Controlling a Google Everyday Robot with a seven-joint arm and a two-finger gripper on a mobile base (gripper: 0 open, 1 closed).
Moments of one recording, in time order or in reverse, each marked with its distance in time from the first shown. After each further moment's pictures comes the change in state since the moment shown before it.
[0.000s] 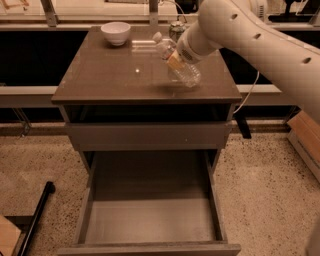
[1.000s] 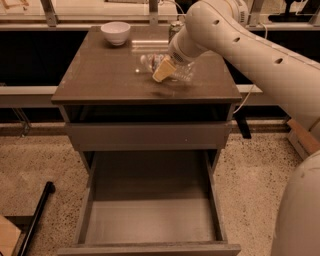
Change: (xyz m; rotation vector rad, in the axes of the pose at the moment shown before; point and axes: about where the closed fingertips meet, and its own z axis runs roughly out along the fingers) arm -0.009 0.001 0.042 -0.012 0.003 -0.033
